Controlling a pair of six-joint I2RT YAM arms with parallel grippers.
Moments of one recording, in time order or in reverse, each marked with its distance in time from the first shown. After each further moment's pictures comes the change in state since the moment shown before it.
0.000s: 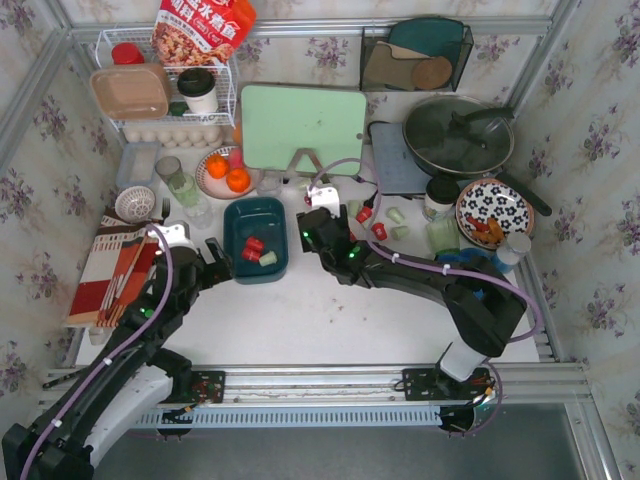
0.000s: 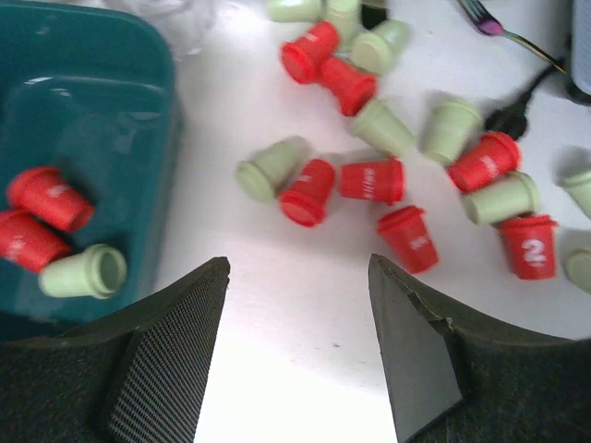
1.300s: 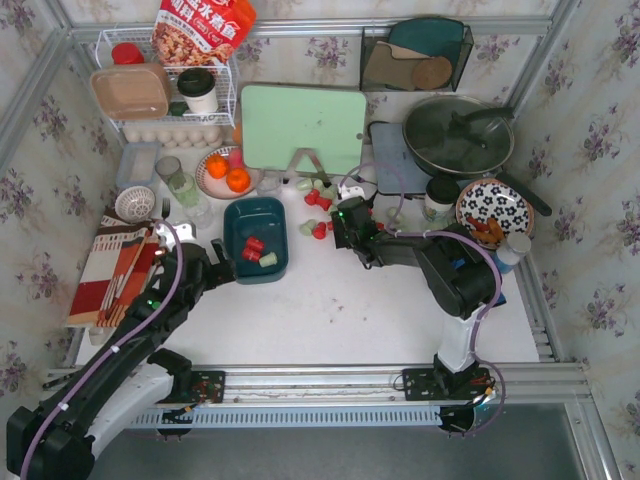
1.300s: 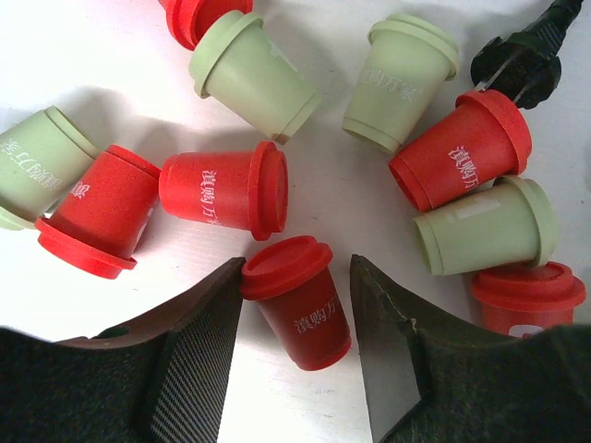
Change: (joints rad) left arm 0.000 0.089 0.001 0.002 0.008 -0.003; right arm -0.349 0.237 -0.097 0.201 -0.345 -0.130
